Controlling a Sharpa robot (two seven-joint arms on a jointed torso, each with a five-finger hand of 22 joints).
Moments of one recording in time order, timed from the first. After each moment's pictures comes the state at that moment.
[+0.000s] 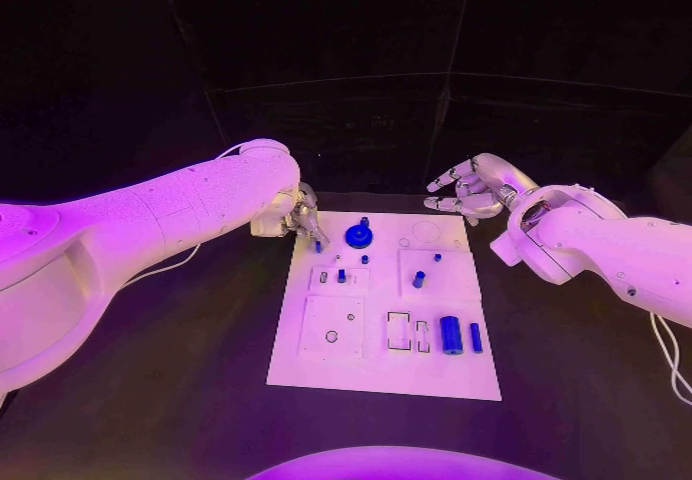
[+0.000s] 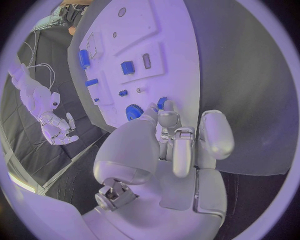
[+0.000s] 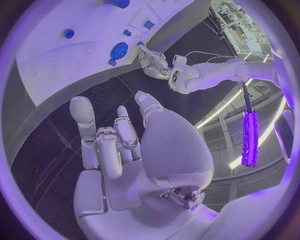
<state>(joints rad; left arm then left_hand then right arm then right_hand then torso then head) 1.35 -0.42 -0.07 0.86 -1.03 0.45 -0.53 1.32 0.13 0.03 0.10 0.05 0.93 0.06 0.52 0.48 1.24 -0.02 1.08 0.85 1.47 -0.07 1.56 1.31 0.09 1.41 0.03 1.26 1.18 1.26 -0.77 -0.02 1.42 -0.99 -0.40 -0.01 1.32 -0.07 0.10 0.11 0.38 0.90 0.18 0.16 0.07 1.33 0.09 1.30 1.19 1.46 0.03 1.57 1.31 0.15 1.15 0.13 1.21 0.63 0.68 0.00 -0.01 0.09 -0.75</state>
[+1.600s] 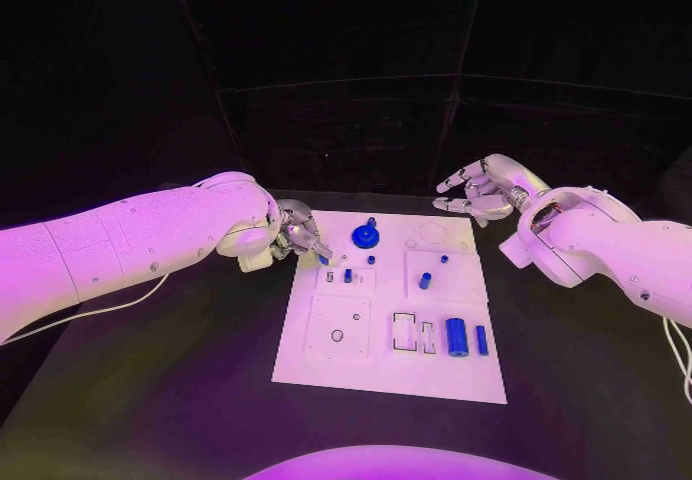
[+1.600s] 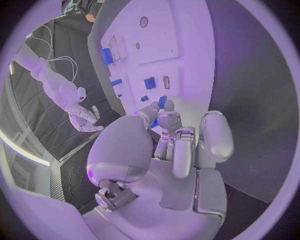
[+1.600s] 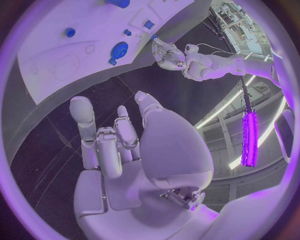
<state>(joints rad) 1.30 -0.73 -0.07 1.33 -0.90 0.14 -0.48 1.23 -0.01 0.38 0.03 0.05 0.94 0.05 0.55 0.50 1.29 -0.02 1.07 0.85 1.47 -0.08 1.56 1.31 0.09 1.42 0.03 1.27 1.22 1.26 -0.78 -0.02 1.43 -0.99 -0.40 -0.01 1.34 -0.07 0.09 0.13 0.39 0.89 0.17 0.17 0.07 1.32 0.08 1.30 1.19 1.47 0.02 1.56 1.31 0.15 1.16 0.12 1.21 0.63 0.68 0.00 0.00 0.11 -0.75</state>
